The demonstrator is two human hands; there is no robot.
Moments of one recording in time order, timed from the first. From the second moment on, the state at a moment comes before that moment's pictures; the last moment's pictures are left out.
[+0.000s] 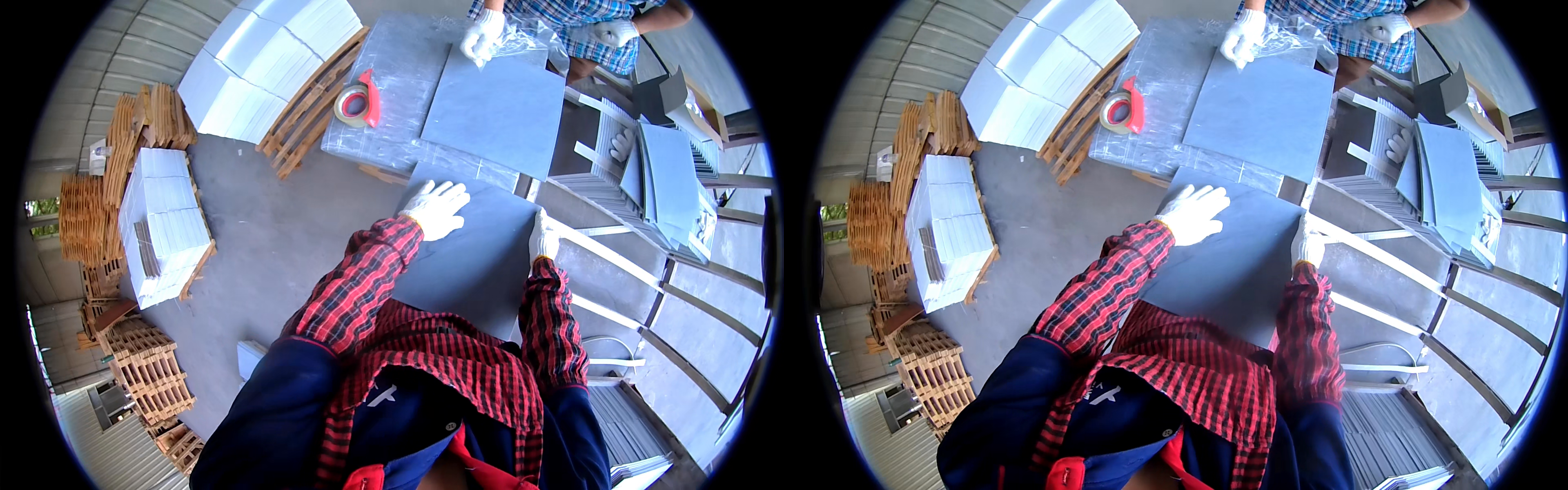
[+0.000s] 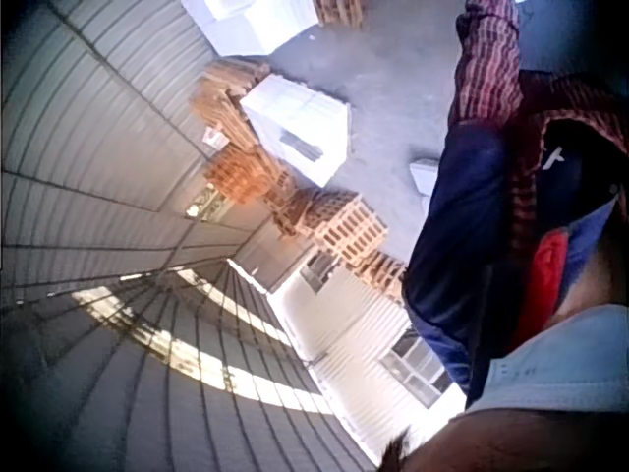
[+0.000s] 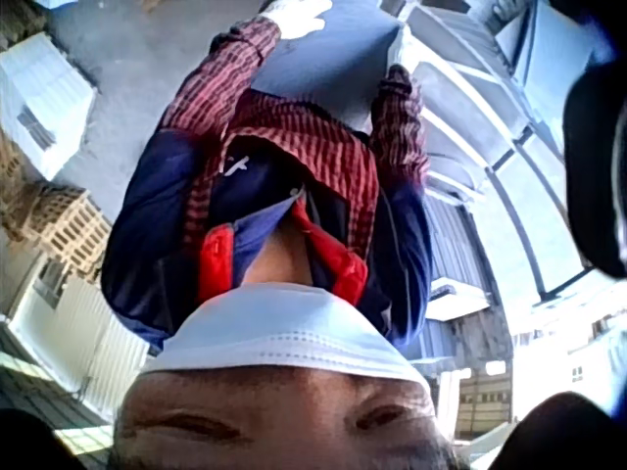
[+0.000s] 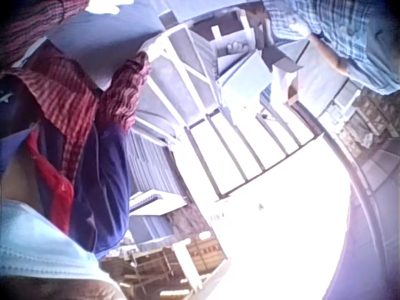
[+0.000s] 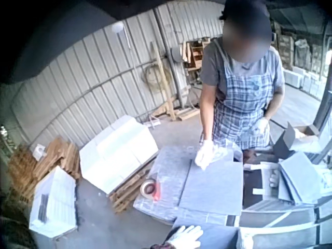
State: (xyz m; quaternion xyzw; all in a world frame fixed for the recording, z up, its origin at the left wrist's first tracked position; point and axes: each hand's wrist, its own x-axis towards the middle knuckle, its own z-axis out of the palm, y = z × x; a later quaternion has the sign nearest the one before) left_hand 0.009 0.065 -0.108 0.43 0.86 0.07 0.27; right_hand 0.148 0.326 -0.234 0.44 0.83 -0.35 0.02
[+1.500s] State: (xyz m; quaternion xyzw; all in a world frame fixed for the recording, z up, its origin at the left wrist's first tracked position) left_hand 0.070 -0.011 -0.097 -0.21 0.75 0.53 0.33; right_hand 0.156 0.319 -0.219 0.57 0.44 -0.69 0.02
